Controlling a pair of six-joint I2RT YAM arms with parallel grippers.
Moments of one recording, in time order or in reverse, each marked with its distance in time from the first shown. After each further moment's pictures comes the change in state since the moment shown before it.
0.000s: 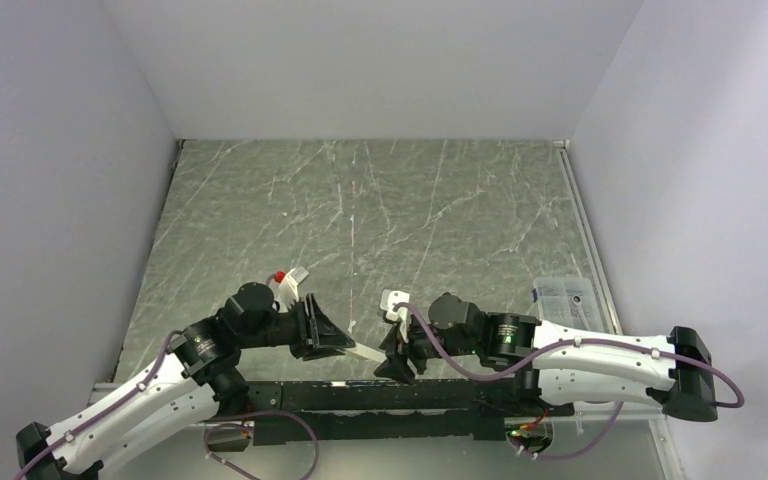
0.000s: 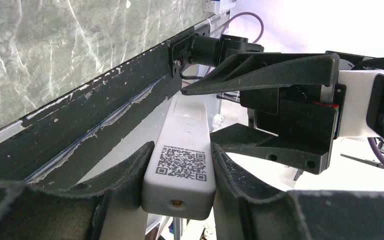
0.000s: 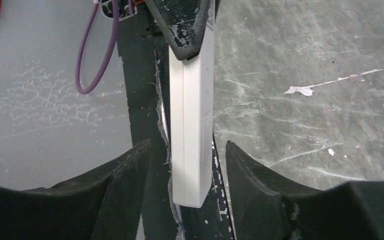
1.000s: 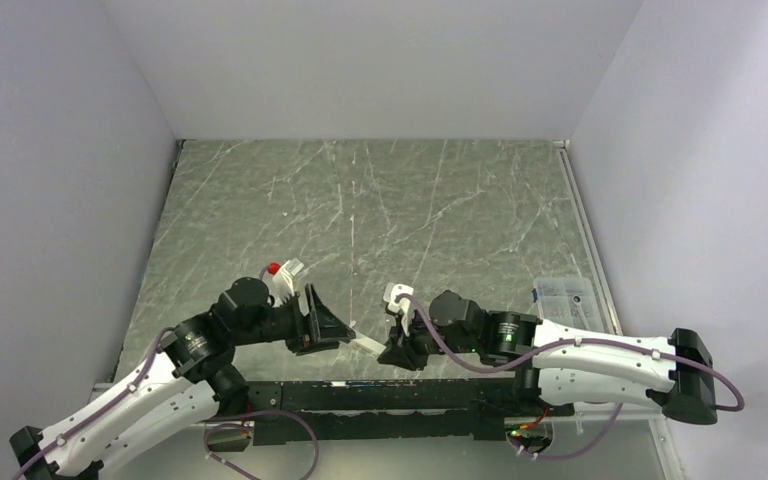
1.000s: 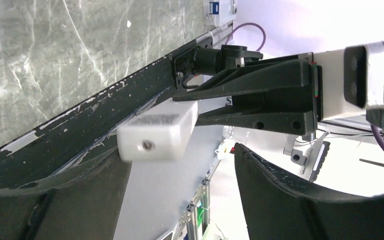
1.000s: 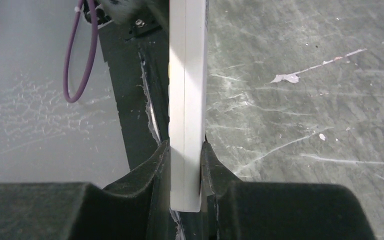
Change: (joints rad) left arm 0.003 0.005 0.070 -0.063 -0.043 0.068; right arm -0.014 -0.003 0.001 -0.025 0.057 0.029
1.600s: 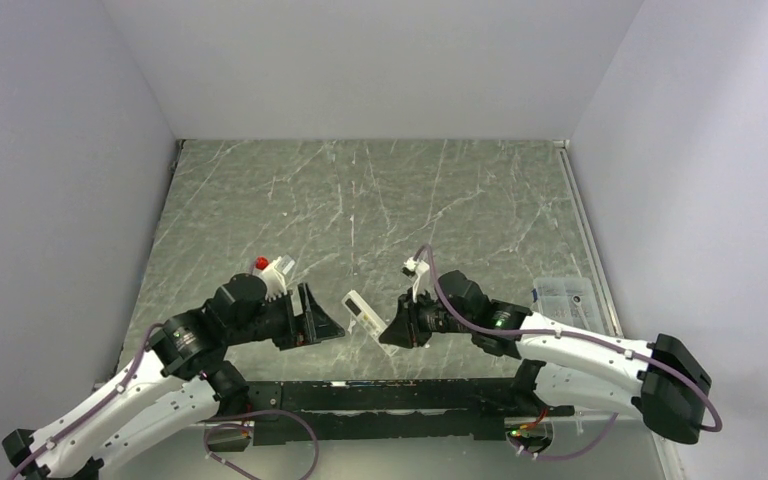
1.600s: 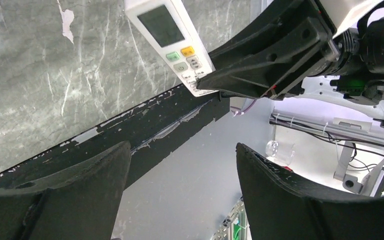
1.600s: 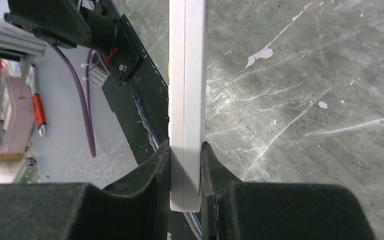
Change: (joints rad) left arm 0.000 0.014 0.138 -0.253 -0.158 0.169; right arm -0.261 0.074 -0.111 0.172 -0.136 0.355
